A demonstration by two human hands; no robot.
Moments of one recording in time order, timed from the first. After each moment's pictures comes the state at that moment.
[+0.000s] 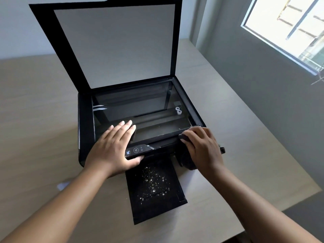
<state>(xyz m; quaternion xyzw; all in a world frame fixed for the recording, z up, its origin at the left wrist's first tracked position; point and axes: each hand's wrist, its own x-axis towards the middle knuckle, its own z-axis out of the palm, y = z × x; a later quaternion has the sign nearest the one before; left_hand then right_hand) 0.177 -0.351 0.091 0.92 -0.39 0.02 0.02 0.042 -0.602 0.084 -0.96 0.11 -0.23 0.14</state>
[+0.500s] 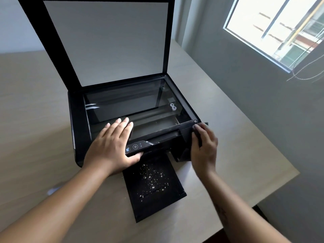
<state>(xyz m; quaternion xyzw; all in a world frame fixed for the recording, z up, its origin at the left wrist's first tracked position) 0.181 -0.349 0.084 0.91 -0.41 0.04 0.02 0.034 -0.580 0.056 -0.82 0.32 -0.36 0.30</state>
